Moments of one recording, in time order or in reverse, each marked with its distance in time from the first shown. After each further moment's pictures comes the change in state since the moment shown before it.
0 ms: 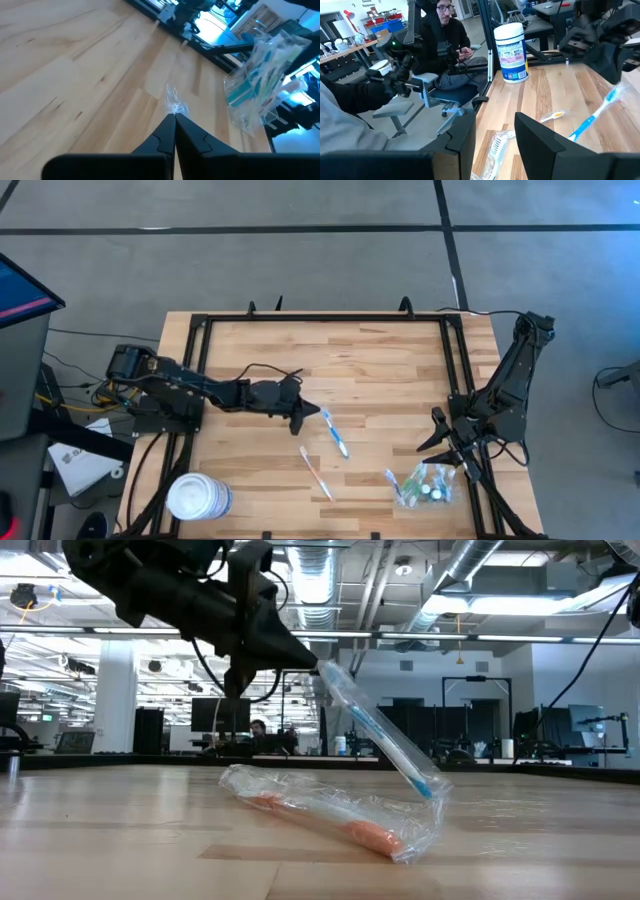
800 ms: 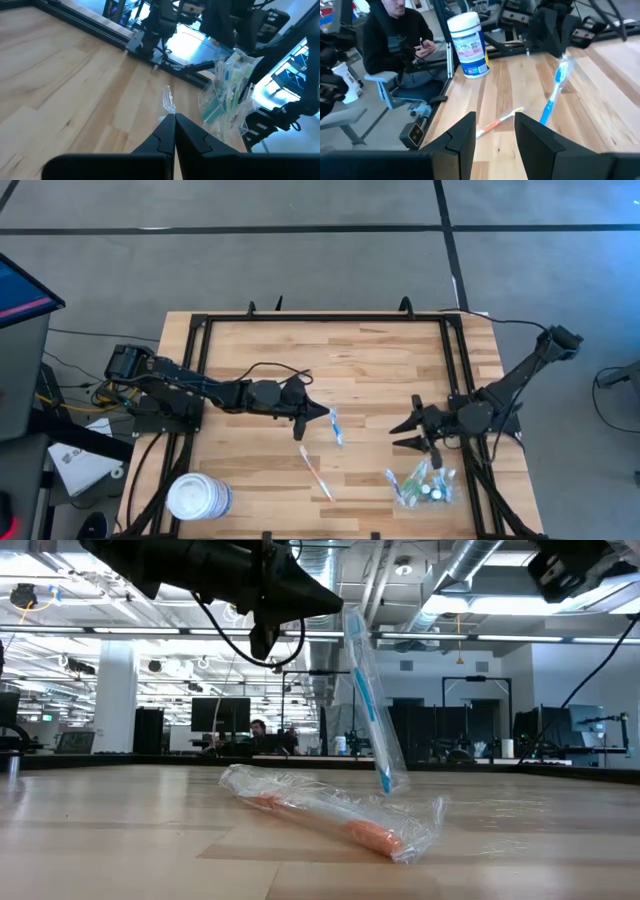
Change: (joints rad) left arm -0.039 -0.008 0.113 0.008 0.002 0.117; right arm -0.385 0.146 0.000 0.073 -0.227 -0.016
